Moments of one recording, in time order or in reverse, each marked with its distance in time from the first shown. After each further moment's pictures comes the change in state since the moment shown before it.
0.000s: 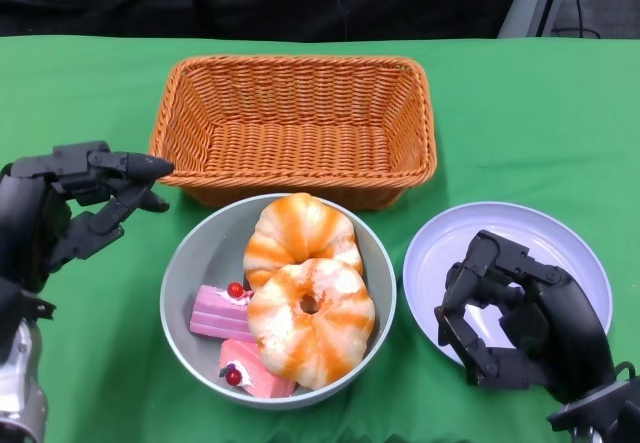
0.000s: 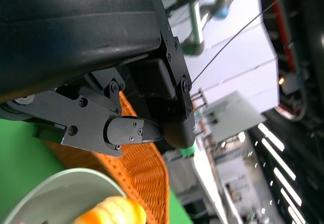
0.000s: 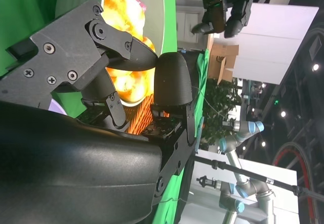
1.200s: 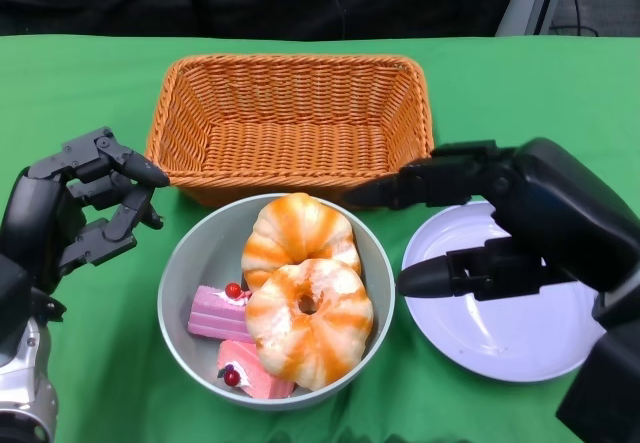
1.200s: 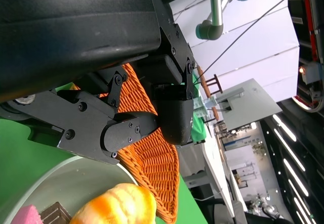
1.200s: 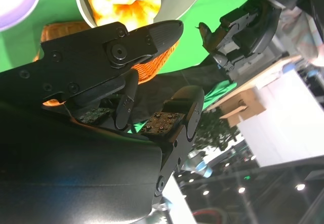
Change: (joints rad) left arm -0.038 -0.027 0.034 0.088 0.018 0.014 -0.036; right arm -0.200 -0.314 0.099 -0.664 -0.486 0.358 -0.029
